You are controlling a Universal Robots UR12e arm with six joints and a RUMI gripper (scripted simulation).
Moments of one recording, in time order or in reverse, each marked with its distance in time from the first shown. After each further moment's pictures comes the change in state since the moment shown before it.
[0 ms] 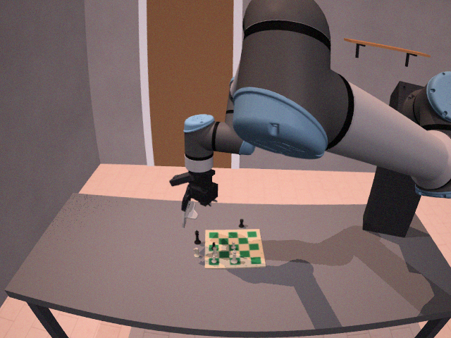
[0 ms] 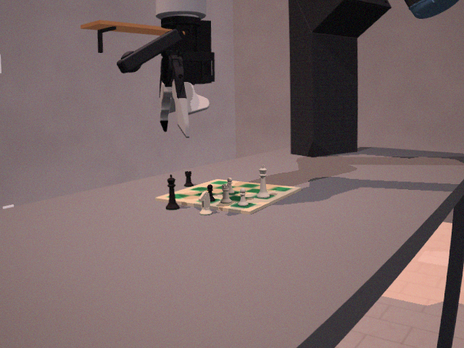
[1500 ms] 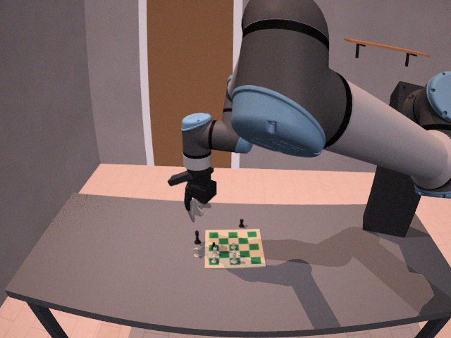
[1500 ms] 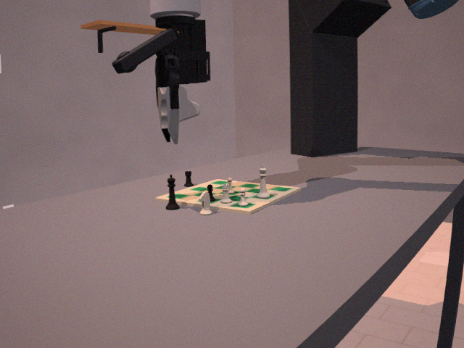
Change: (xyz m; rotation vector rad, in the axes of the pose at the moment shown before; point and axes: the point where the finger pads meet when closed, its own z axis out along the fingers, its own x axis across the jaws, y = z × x) arm 0.003 -0.006 -0.001 -0.017 0.004 -0.061
